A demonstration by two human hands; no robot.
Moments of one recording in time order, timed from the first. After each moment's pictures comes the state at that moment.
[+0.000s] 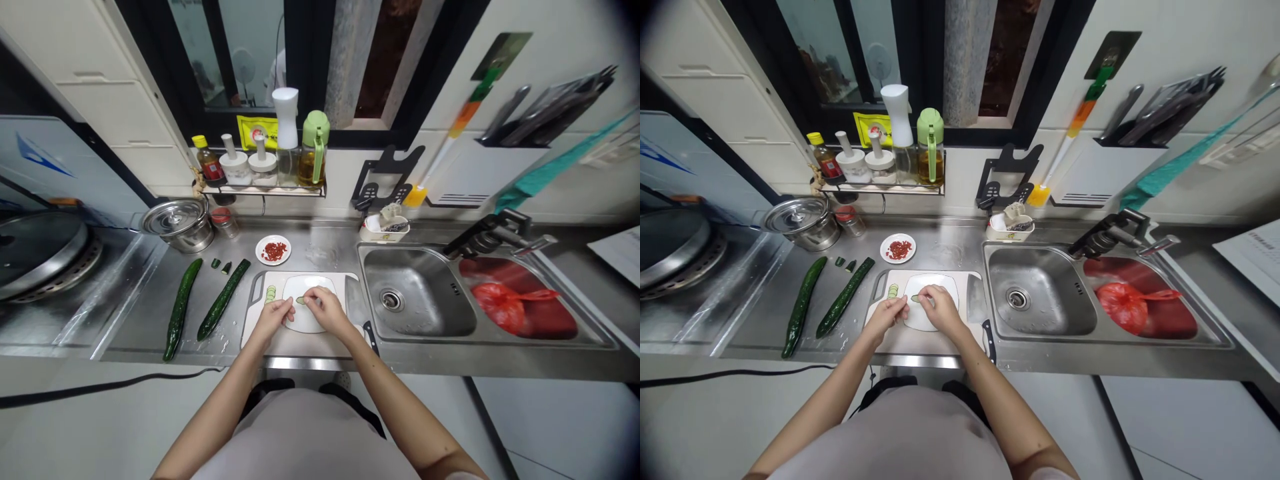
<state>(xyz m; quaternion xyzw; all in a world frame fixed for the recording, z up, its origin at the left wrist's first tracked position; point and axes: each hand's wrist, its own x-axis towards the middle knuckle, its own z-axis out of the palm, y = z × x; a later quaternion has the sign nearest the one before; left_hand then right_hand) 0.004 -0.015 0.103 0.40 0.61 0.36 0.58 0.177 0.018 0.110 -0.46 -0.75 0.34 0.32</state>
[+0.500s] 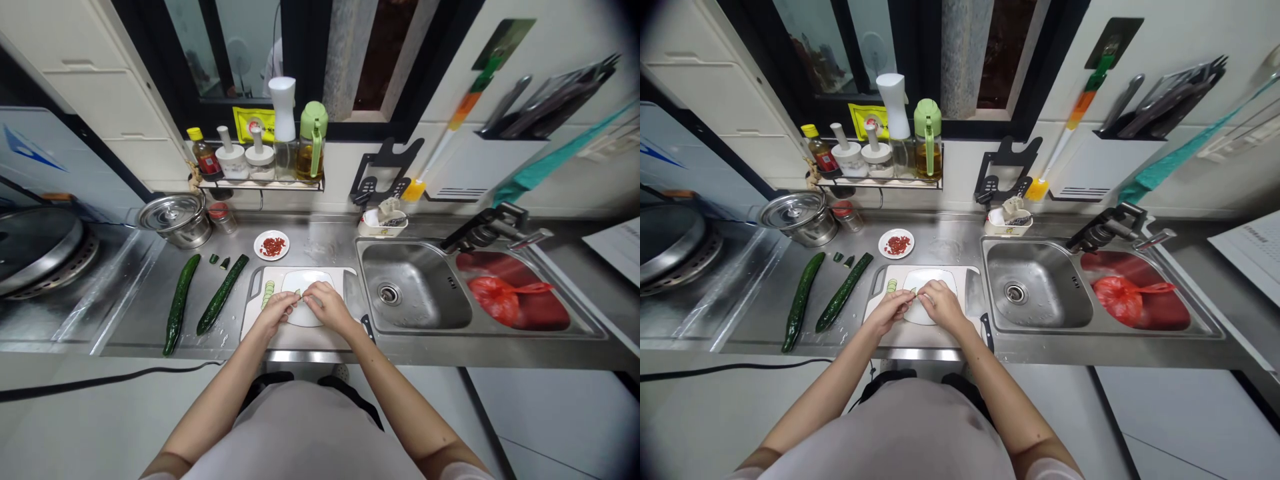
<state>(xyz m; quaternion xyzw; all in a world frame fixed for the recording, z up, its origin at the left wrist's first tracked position) 0.013 -0.005 0.104 0.32 0.57 0.37 0.67 0.189 0.013 0.114 -0.42 -0.81 0.29 0.28</state>
